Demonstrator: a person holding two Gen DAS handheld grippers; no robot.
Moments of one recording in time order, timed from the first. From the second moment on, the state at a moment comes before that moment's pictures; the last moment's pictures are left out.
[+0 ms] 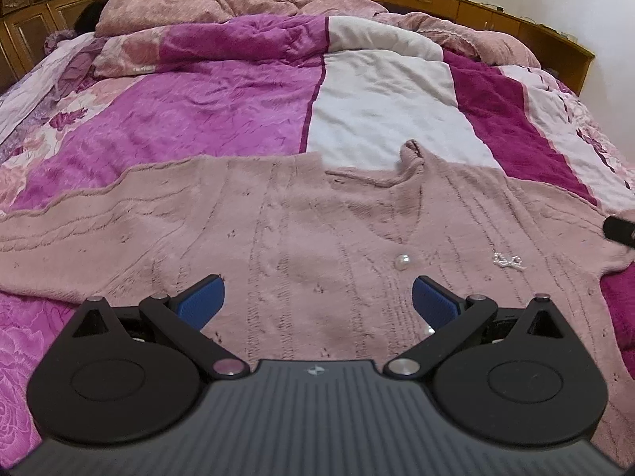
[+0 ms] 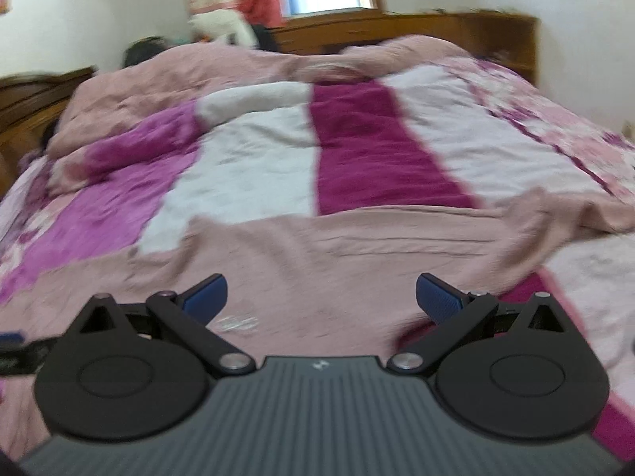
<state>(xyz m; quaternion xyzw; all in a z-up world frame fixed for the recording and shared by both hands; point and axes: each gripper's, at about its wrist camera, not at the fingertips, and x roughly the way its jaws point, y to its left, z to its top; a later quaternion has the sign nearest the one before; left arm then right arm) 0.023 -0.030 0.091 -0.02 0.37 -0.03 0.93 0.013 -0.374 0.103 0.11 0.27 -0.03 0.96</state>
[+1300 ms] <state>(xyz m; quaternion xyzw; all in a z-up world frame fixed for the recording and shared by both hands) 0.054 -0.040 0.053 0.01 0.43 0.02 0.90 0.122 -0.540 0.028 0.16 0.30 -0.20 0.92</state>
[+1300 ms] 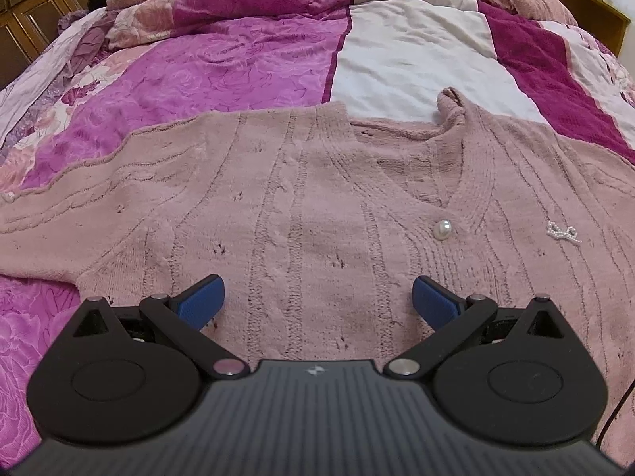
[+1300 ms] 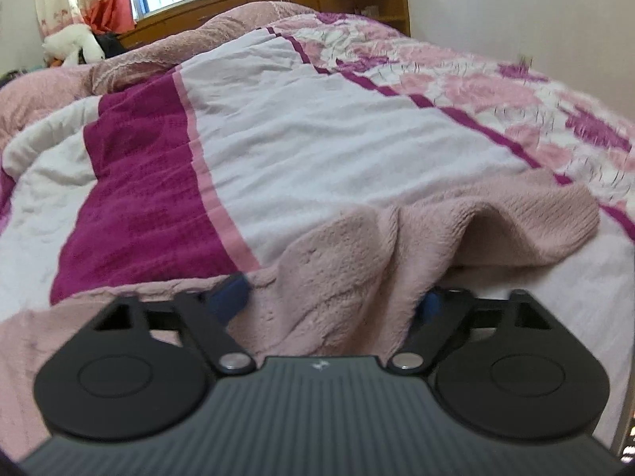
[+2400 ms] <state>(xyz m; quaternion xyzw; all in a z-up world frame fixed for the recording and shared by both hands) 0.017 -0.005 0.093 -0.03 0.36 0.03 0.93 0.052 -0.427 0.141 0.18 0.20 -0.03 0.96</state>
